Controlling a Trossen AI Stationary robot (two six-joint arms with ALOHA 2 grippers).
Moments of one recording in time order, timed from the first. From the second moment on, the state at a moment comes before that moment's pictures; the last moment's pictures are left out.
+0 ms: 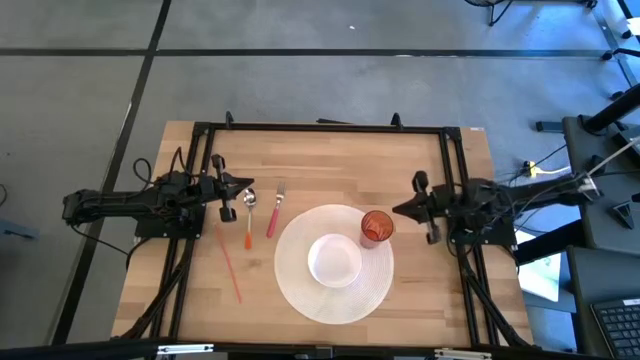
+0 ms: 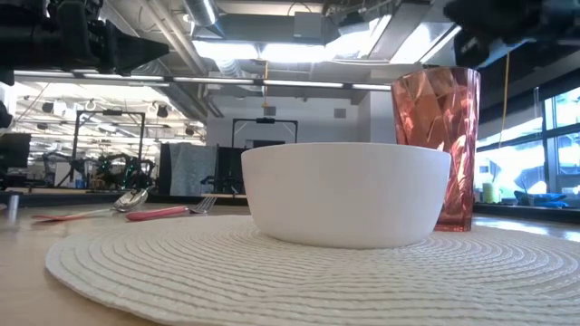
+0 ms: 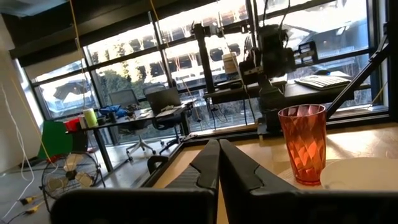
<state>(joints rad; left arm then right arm) 0.12 0.21 0.07 0.32 -0.14 0.24 0.16 0.48 0.29 0.25 0.05 0.08</state>
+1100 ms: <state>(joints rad) 0.12 0.21 0.07 0.32 -0.15 0.24 0.05 0.04 0.01 0.13 0.00 0.05</state>
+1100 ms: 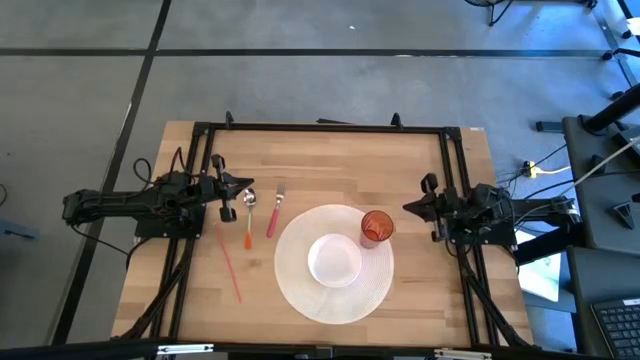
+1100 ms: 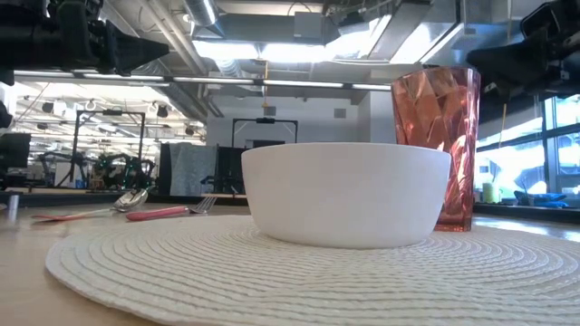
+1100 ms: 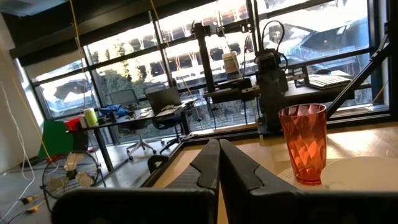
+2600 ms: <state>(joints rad) 0.13 1.44 0.79 -0.58 -0.26 -0.38 0.05 0.04 0.01 0.09 -0.05 0.07</state>
